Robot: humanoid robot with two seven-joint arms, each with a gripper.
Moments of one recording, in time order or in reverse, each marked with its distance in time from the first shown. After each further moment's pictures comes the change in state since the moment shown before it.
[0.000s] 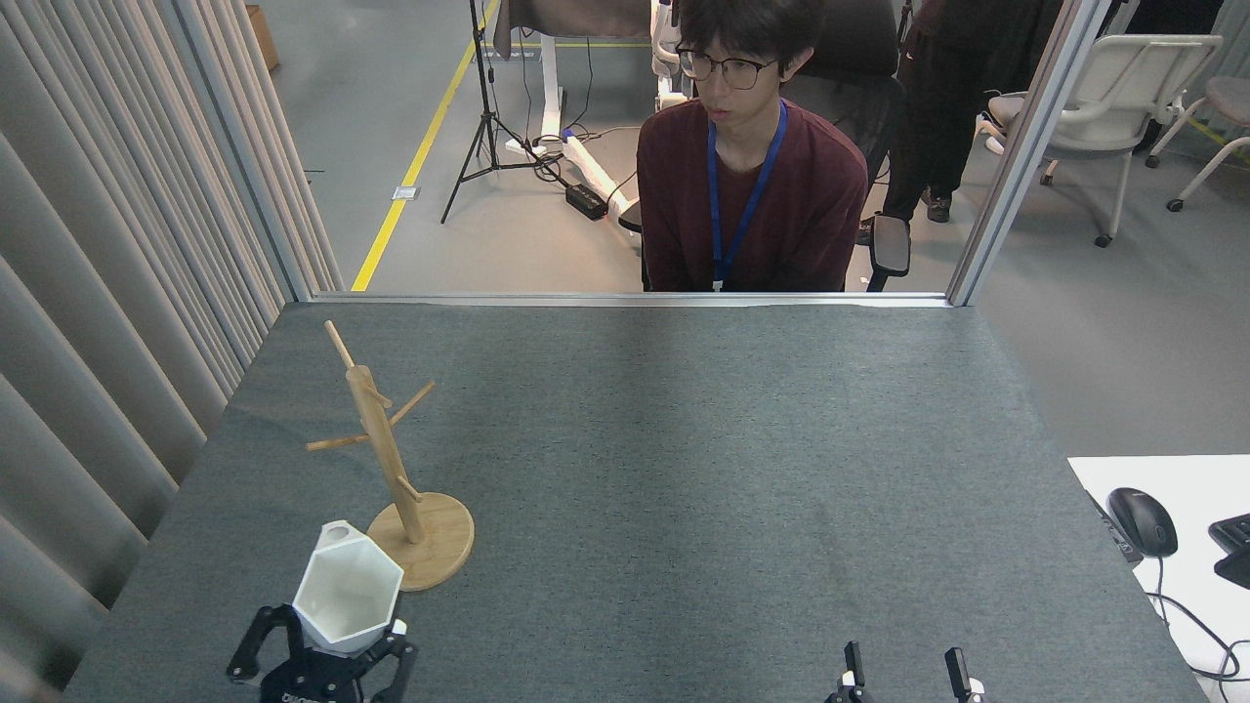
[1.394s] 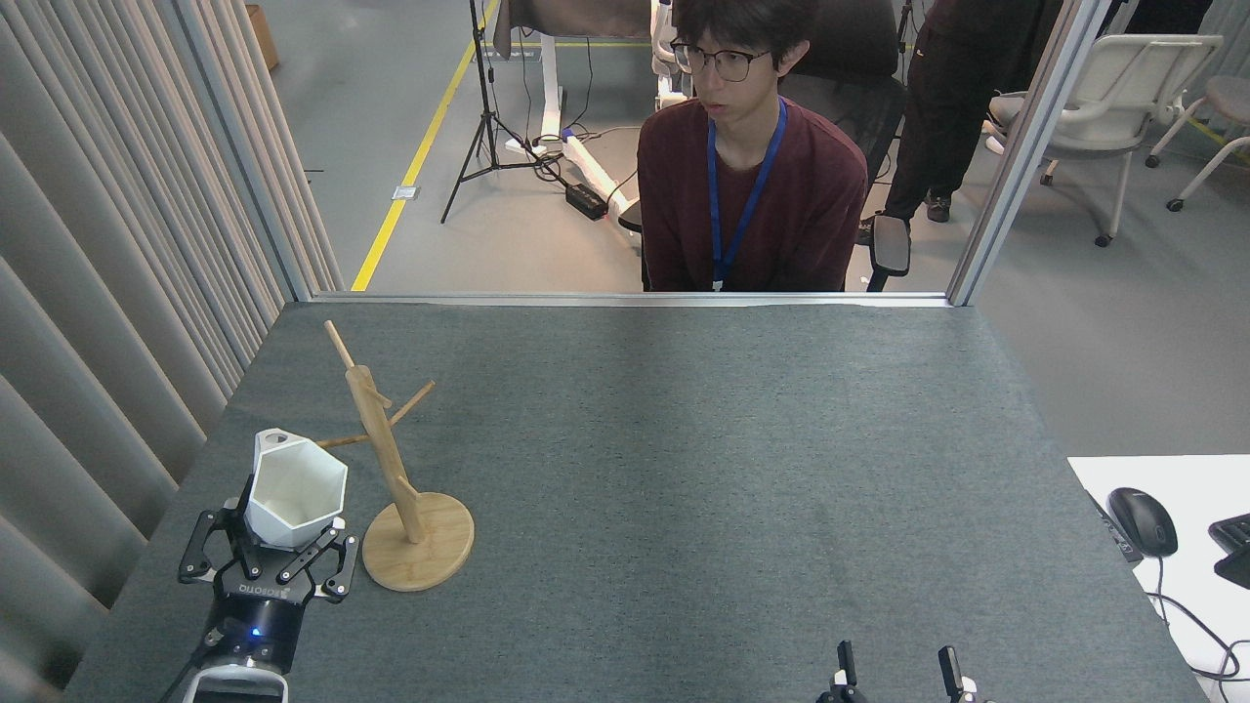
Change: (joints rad) left arm -0.315 -0.003 0.194 0.218 -0.257 0.089 -0.008; right arm -0.012 0.016 0.003 0.024 0.028 0.008 -0.018
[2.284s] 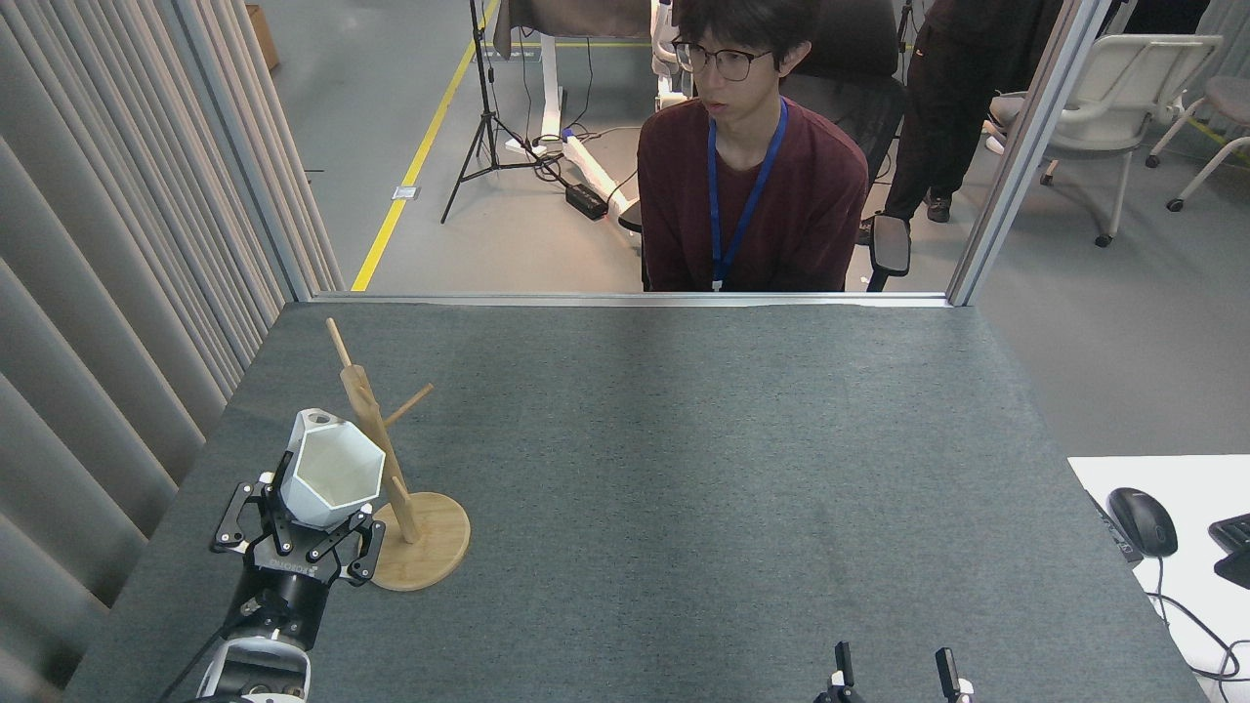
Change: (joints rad) left arm -0.048 -0.027 -0.011 0.018 -0.155 0.001 0.005; right arm -0.001 0.009 -0.001 0.010 0.000 0.000 -0.014
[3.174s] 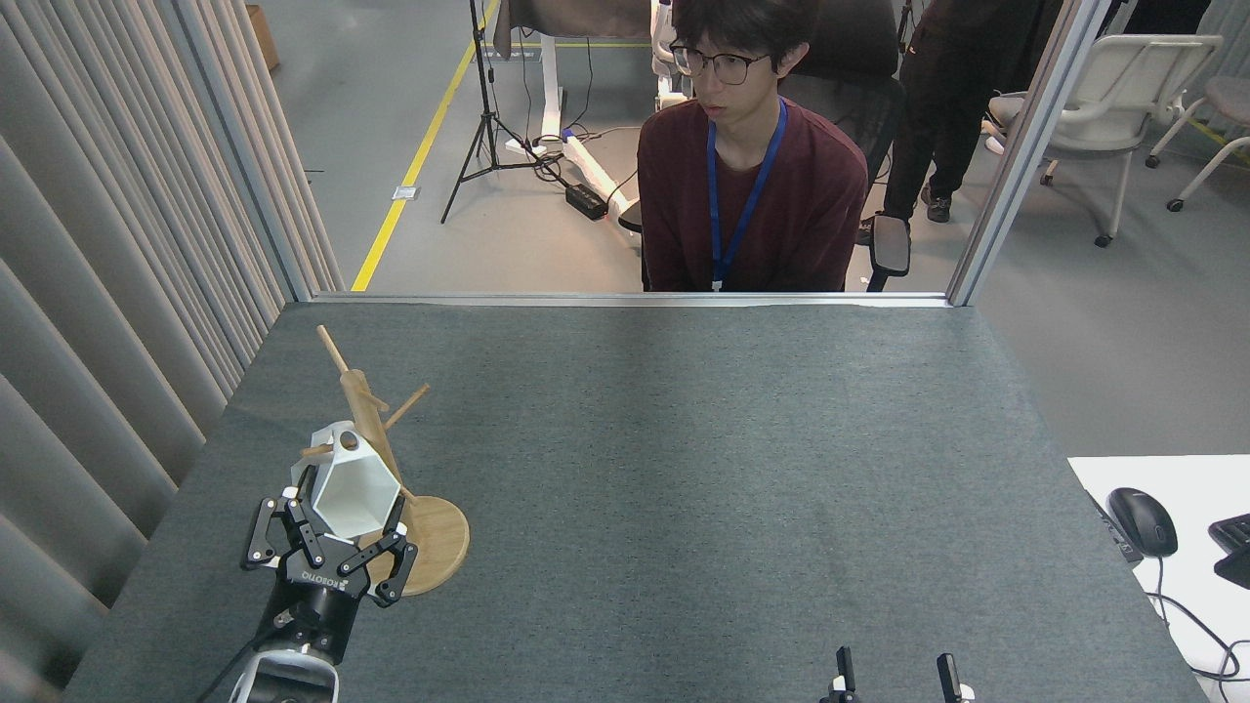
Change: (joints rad) left arm 0.030 -0.032 -0.040 0.006 -0.019 0.018 0.011; right arm 0.000 -0.001 -0.001 0.021 -0.002 0.004 -0.020
